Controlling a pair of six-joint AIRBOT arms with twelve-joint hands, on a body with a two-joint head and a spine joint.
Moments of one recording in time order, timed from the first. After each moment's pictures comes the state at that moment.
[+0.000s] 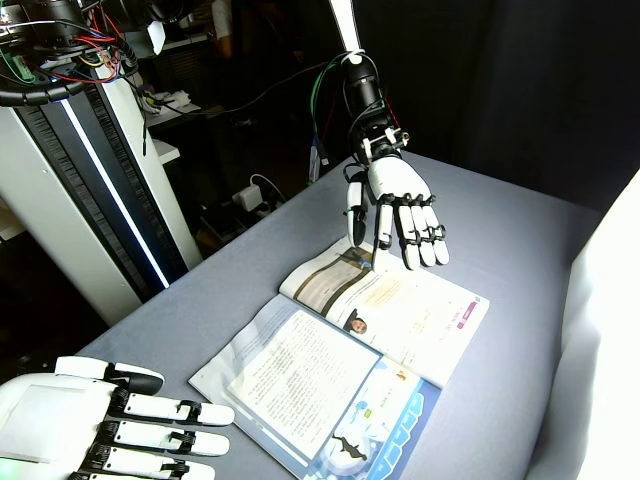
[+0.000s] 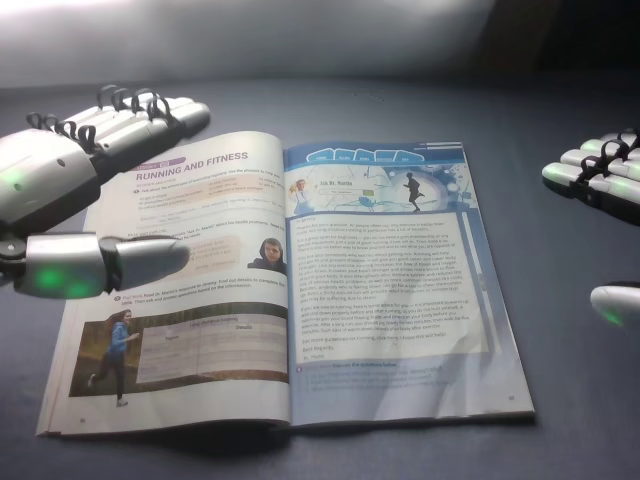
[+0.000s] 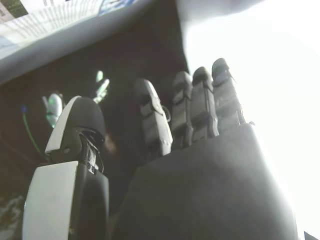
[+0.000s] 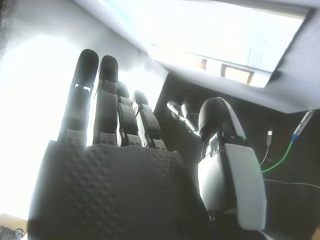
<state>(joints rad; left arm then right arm) 0.87 -0.99 1.26 0.15 -1.06 0.39 -0.96 -0.72 0.92 0.02 0.82 -0.87</state>
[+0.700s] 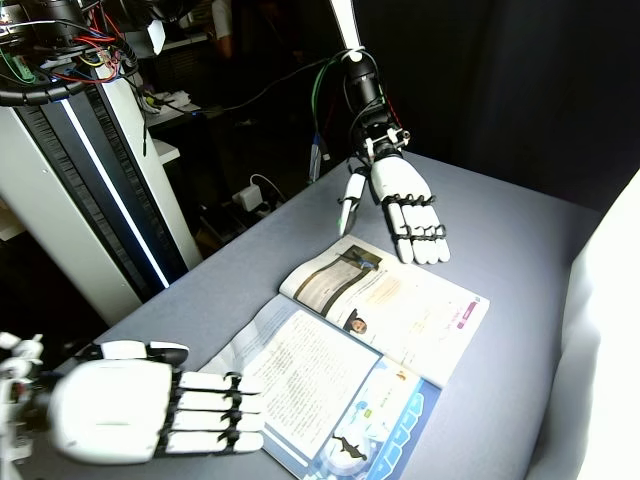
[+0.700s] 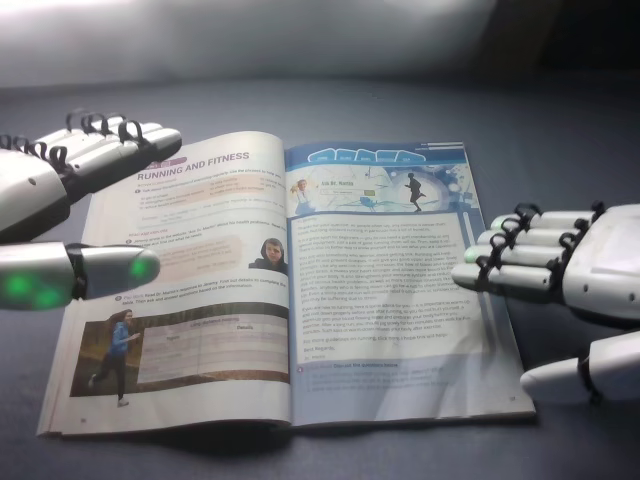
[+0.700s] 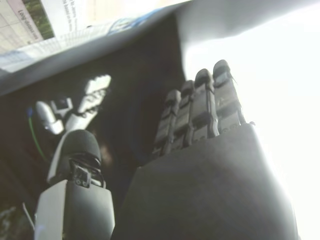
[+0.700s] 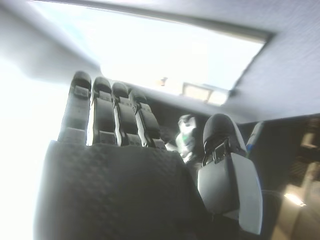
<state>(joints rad) 0.94 -0.94 1.23 0.14 -1.04 0.39 -0.74 -0.88 1.02 -0.47 0.41 -0.66</state>
